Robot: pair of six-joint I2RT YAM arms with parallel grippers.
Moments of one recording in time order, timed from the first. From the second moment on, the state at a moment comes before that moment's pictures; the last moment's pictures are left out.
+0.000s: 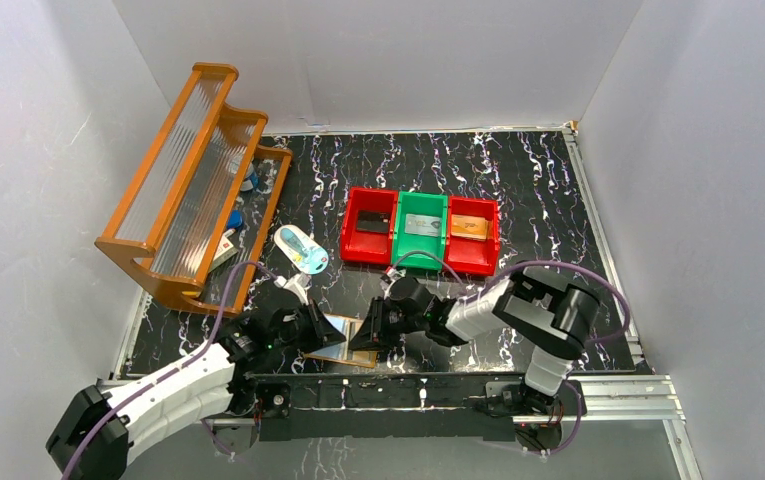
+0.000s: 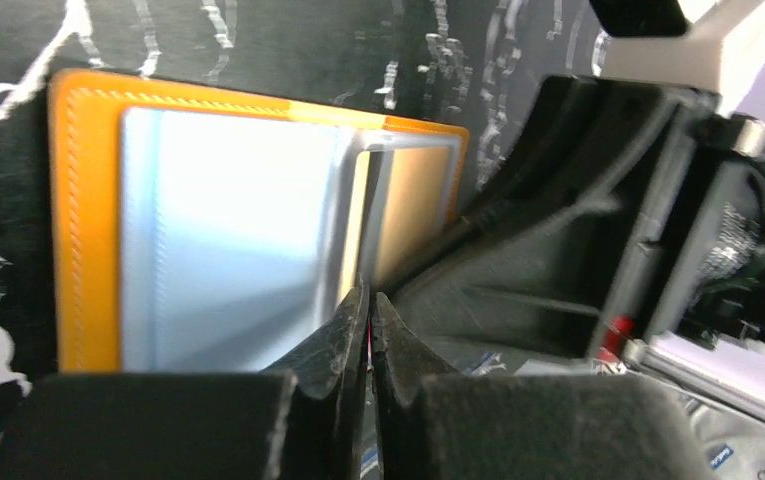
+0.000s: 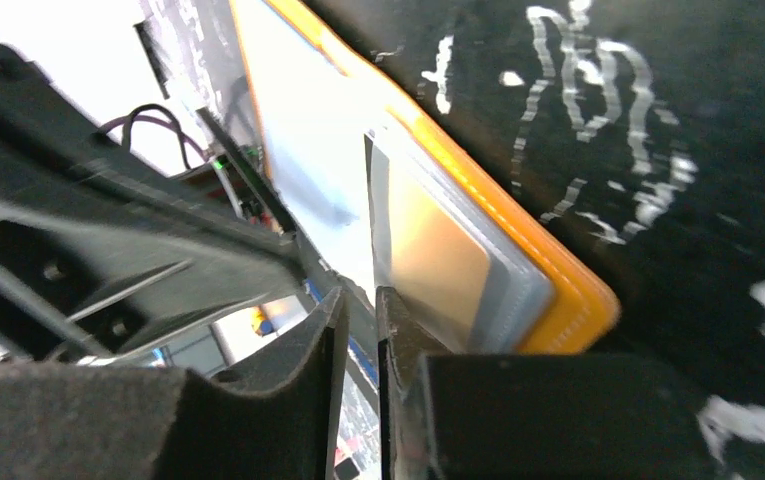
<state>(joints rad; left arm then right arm) -0.75 0.75 0.18 -0.15 0.20 -1.07 1.08 1.74 0.54 0.59 -0.38 1.30</state>
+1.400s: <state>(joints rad) -0.76 0.77 0.33 -0.37 0.10 -0.90 1.07 1.55 0.74 -0.06 -0.14 1.05</state>
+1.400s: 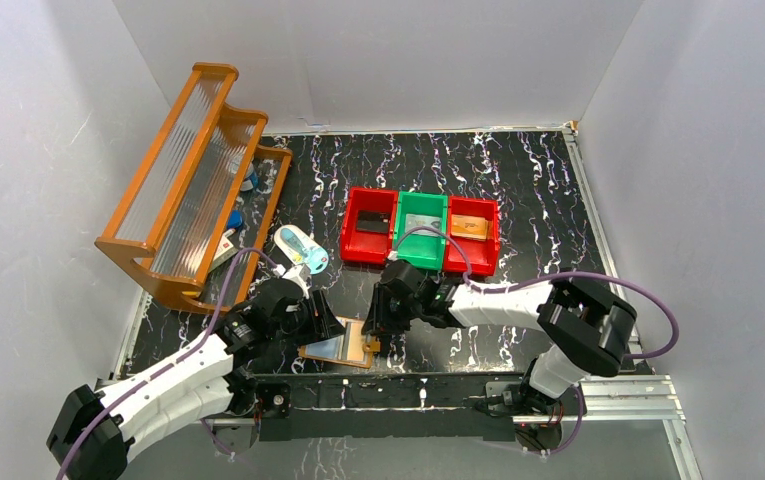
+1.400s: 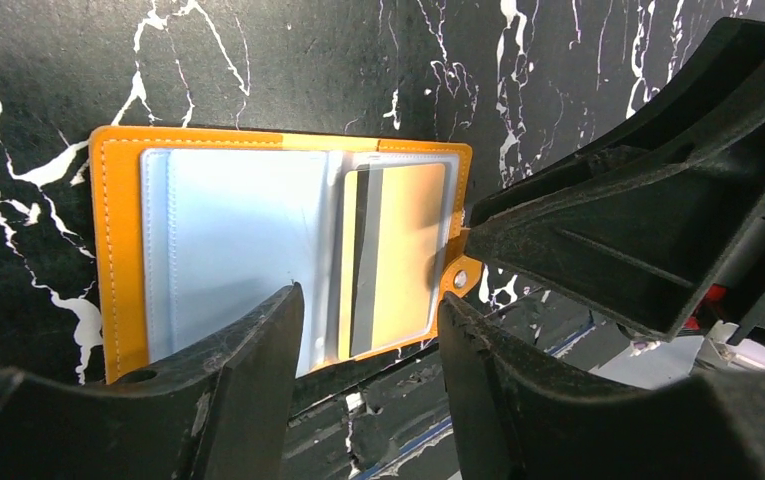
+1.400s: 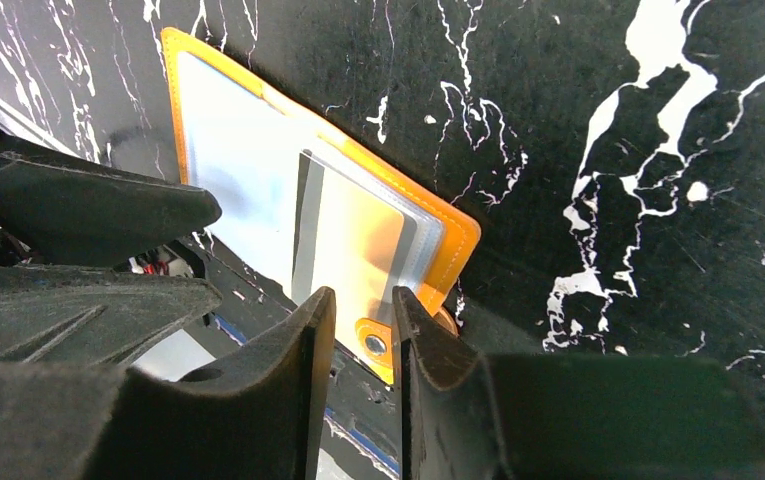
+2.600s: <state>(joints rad) -0.76 0.70 0.35 -0.50 0.00 -0.88 1.10 1.65 0.80 -0.03 -0.16 1.04</state>
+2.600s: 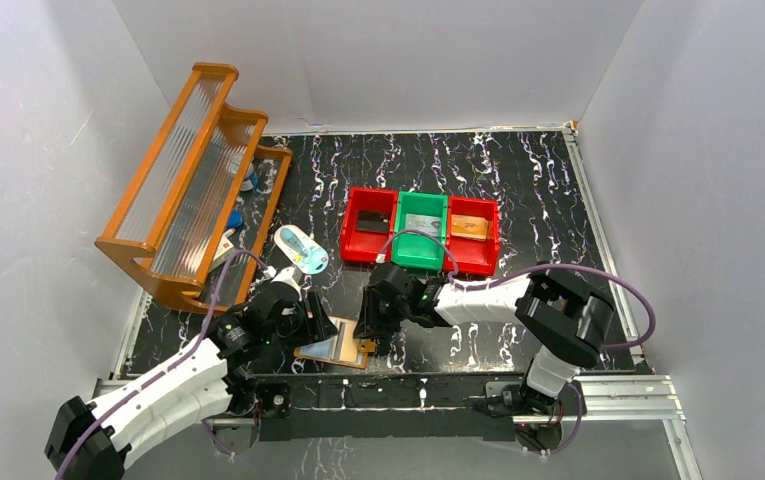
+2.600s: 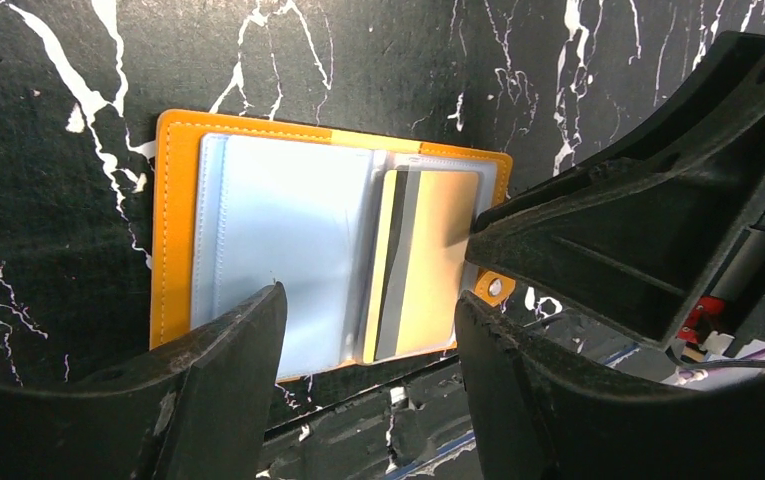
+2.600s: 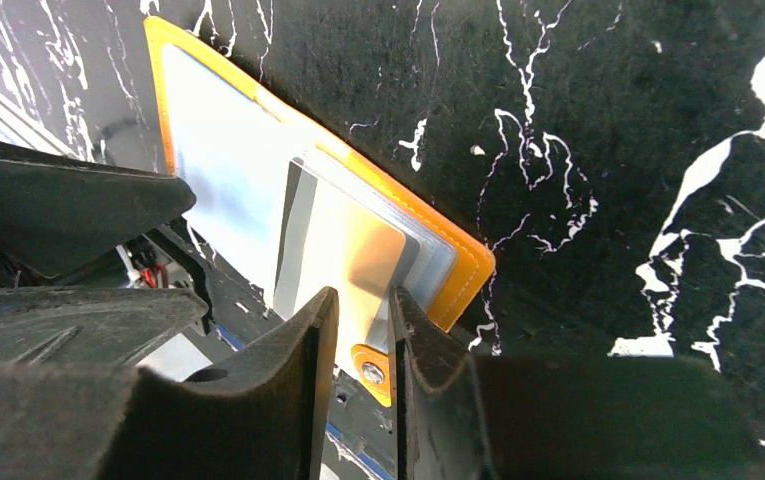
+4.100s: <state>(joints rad) -0.74 0.58 0.10 -0.24 0.13 -1.04 1.05 1.72 0.68 0.31 -0.28 1.17</state>
